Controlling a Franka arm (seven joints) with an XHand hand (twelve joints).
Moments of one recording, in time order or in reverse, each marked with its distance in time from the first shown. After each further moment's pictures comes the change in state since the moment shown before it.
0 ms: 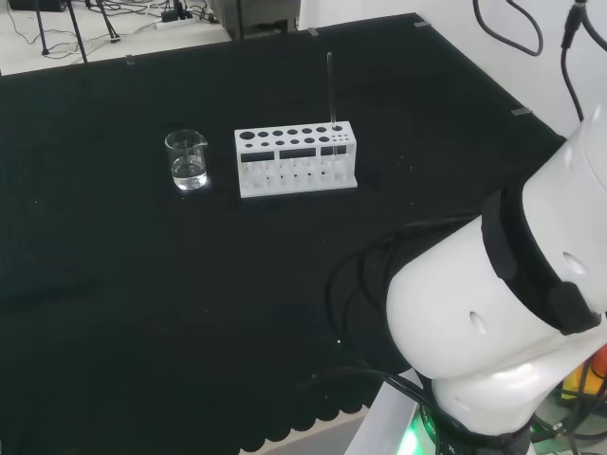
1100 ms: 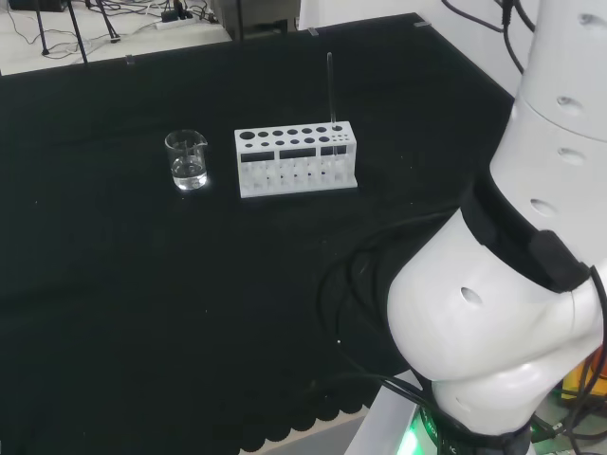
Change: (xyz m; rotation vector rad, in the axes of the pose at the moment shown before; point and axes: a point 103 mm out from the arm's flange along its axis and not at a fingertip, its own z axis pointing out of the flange) arm -0.022 0.087 0.038 0.074 -0.023 -0.037
